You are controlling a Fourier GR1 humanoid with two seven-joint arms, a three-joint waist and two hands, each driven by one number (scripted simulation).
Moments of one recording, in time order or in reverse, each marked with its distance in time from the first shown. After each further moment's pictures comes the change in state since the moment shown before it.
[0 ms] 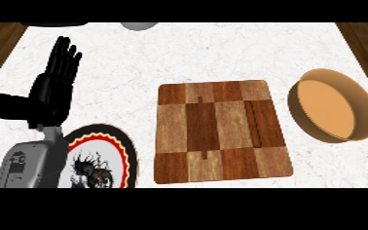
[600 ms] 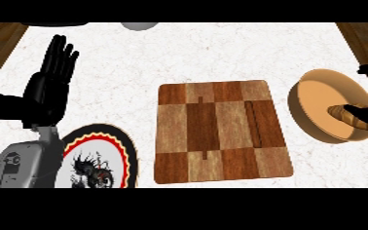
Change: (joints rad) left arm 0.000 0.011 0.012 -0.019 0.006 -0.015 0.018; right arm -0.064 -0.042 0.013 0.369 -0.108 0.098 -0.090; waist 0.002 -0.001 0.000
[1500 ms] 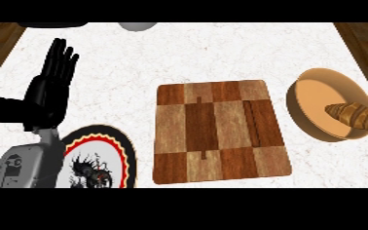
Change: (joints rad) left arm 0.017 -0.010 0.006 0.005 -0.005 -0.005 -0.016; right arm -0.116 0.020 -0.263 0.022 -0.462 0.050 0.066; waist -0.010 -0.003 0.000
